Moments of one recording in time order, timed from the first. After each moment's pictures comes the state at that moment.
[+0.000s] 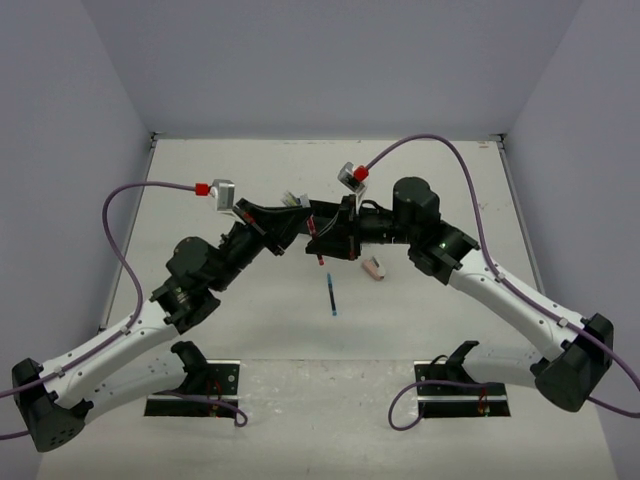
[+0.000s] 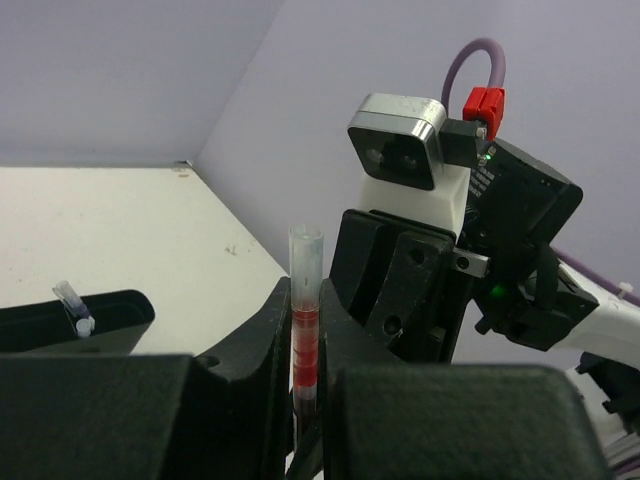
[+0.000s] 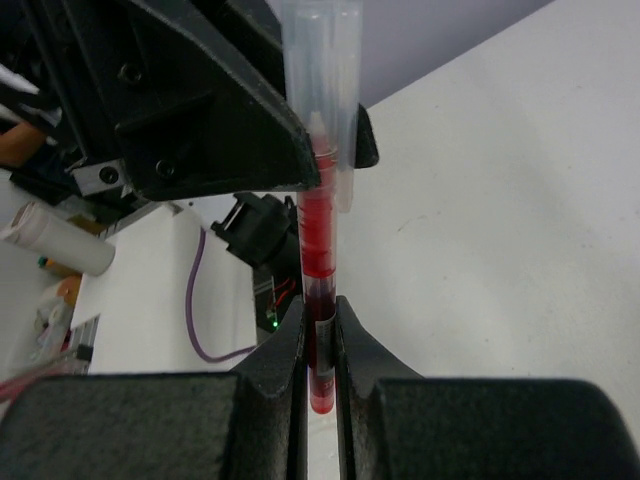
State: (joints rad) left arm -0.84 0.85 0.72 0.41 -0.07 -0.66; right arm 0.73 1.21 1.11 -0.08 -0.70 0.40
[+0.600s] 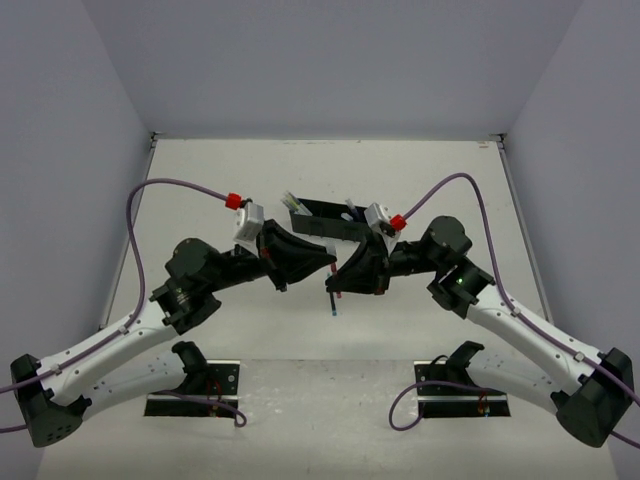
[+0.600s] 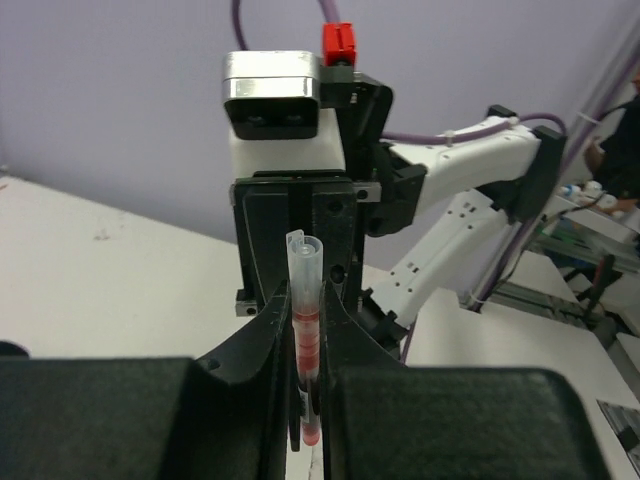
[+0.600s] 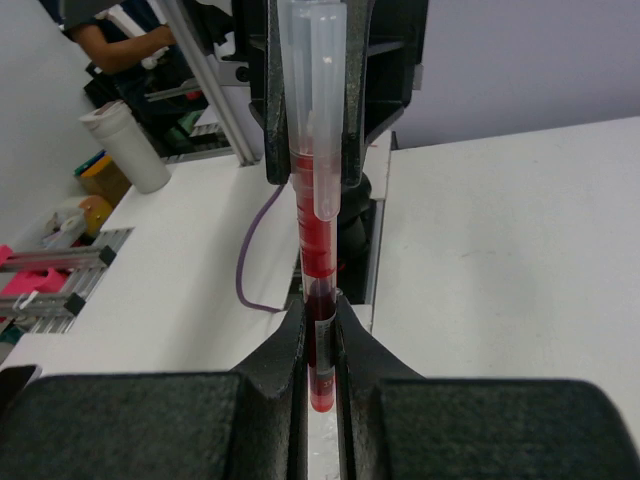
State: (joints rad) left arm -0.90 0.84 0.76 0.39 0.46 -0.44; right arm 0.71 0.97 0.76 0.31 -1.01 0.36
